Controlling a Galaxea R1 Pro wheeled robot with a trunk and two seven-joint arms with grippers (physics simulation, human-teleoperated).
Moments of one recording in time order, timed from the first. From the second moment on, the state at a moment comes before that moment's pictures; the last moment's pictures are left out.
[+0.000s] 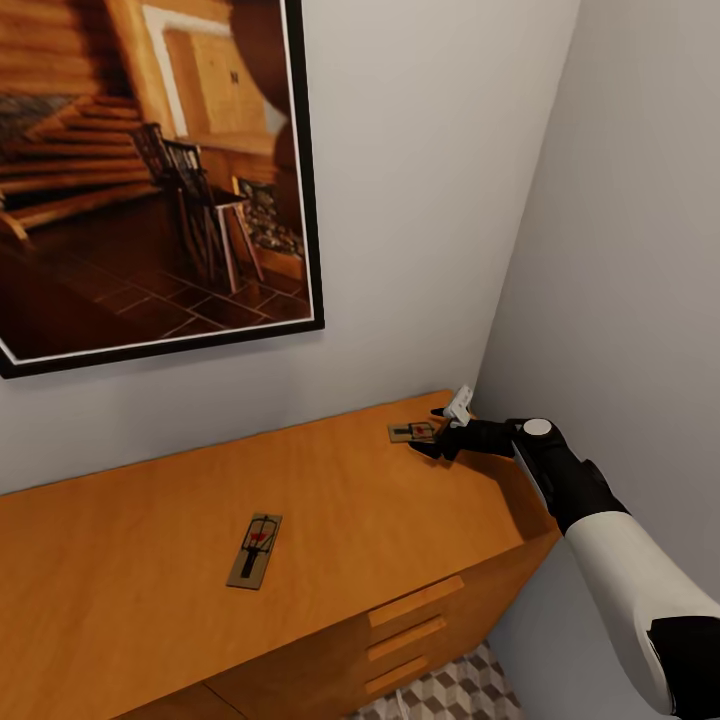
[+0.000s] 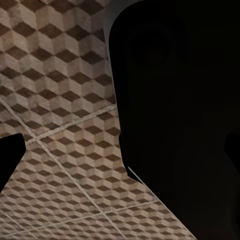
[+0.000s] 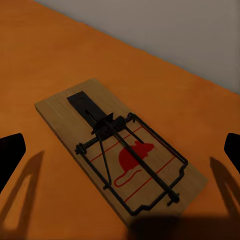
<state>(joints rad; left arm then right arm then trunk) -0.19 -0.01 -0.45 0.08 0.32 -0.01 0.07 -0.94 -0.14 0.12 -0.82 0.24 0.12 0.93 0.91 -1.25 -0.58</state>
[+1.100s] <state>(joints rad) -0.19 -0.01 -0.45 0.08 0.32 -0.01 0.07 -0.94 -0.15 0.12 -0.82 0.23 0.12 0.93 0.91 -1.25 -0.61</state>
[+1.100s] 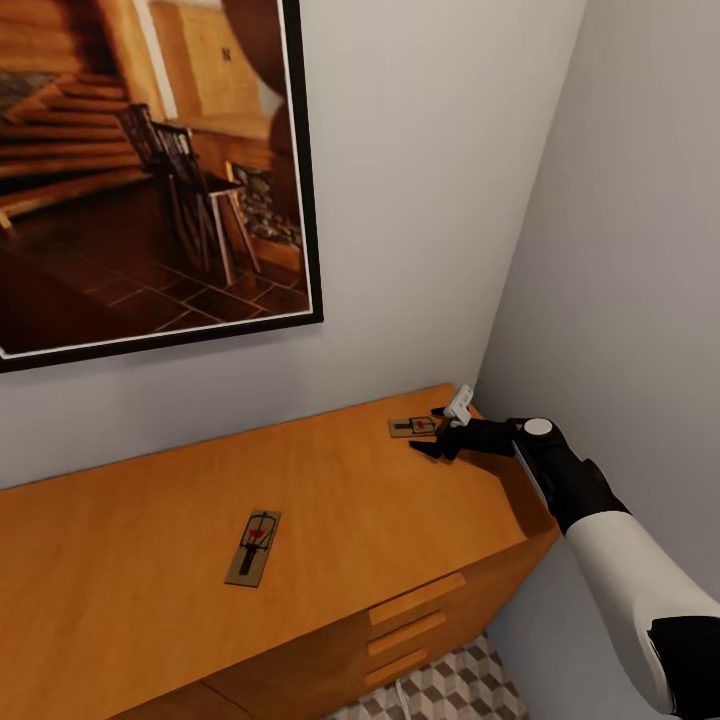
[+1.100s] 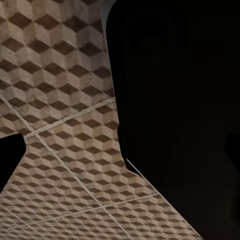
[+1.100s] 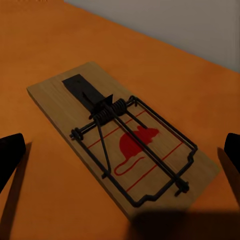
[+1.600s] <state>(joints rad) -0.19 -0.01 -0.45 0.08 0.32 -0.01 0.07 -0.94 -0.14 0.12 -0.82 0.23 0.12 0.93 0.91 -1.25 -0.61</state>
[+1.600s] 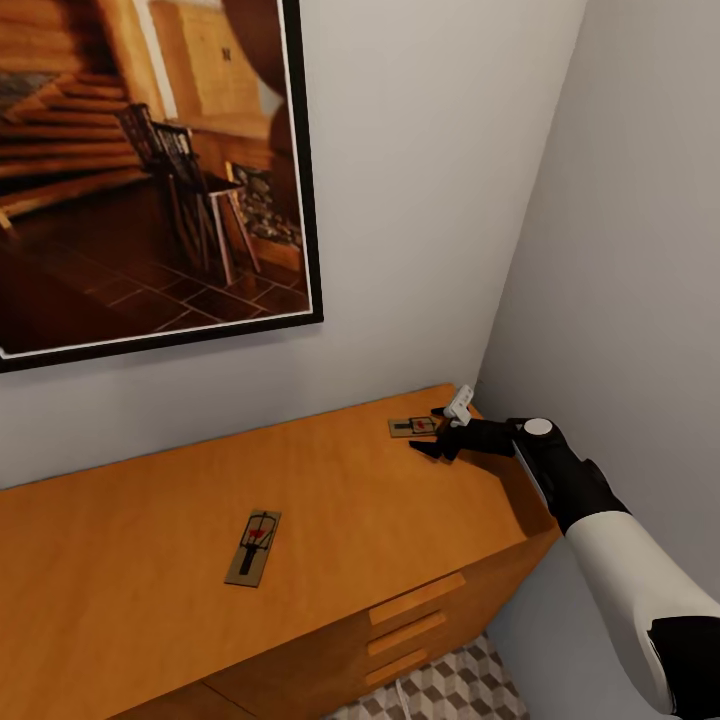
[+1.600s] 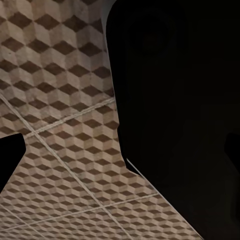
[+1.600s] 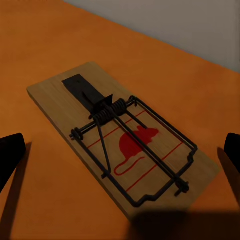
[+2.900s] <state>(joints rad) -0.19 -0.01 -0.45 0.08 0.32 -0.01 0.07 -0.94 -0.15 0.11 -0.83 0.23 0.12 0.93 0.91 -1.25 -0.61</state>
